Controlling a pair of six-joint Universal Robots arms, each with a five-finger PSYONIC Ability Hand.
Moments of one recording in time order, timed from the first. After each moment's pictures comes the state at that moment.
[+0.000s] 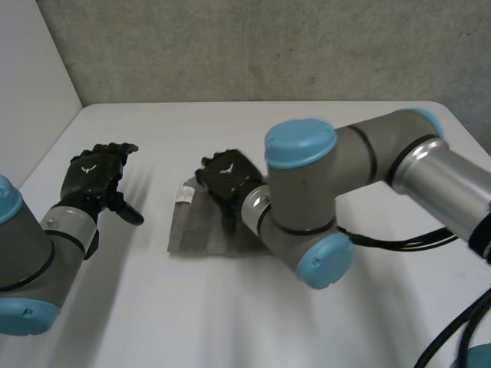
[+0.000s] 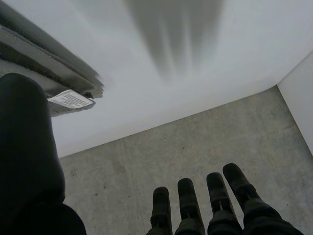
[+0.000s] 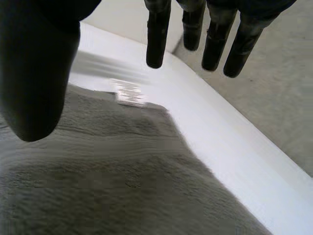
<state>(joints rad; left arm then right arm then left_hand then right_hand) 4.48 -1.86 -1.87 3.62 -1.51 3.16 2.35 -0.68 0.73 0.23 1.46 2.81 0.28 0.27 0.25 0.27 0.22 0.24 0.26 0.26 0.26 0.07</state>
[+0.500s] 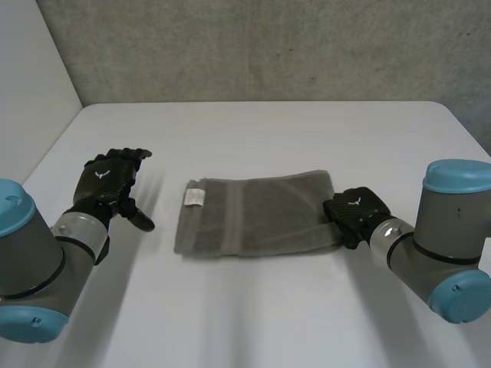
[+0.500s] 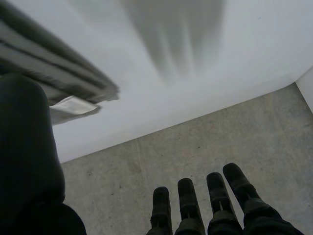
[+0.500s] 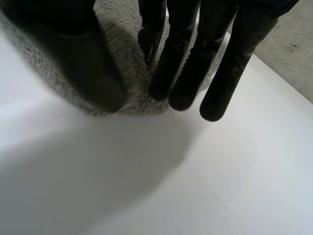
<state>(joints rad) 4.44 -1.87 -1.87 3.62 -1.51 3.17 1.91 -1.01 1.57 -0.11 1.37 2.64 0.28 0.27 0.25 0.27 0.22 1.09 1.23 1.20 1.21 1.03</state>
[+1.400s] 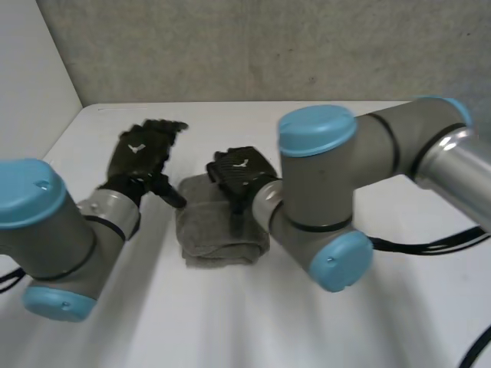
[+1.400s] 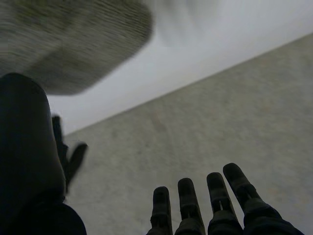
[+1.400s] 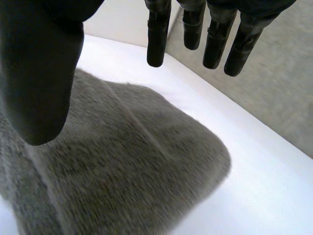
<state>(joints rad) 4.28 -1.92 -1.71 3.60 -1.52 3.16 2.34 -0.78 0.84 0.24 1.50 2.93 0.28 0.27 0.25 0.27 0.22 0.23 0.24 0.24 0.25 0.06</state>
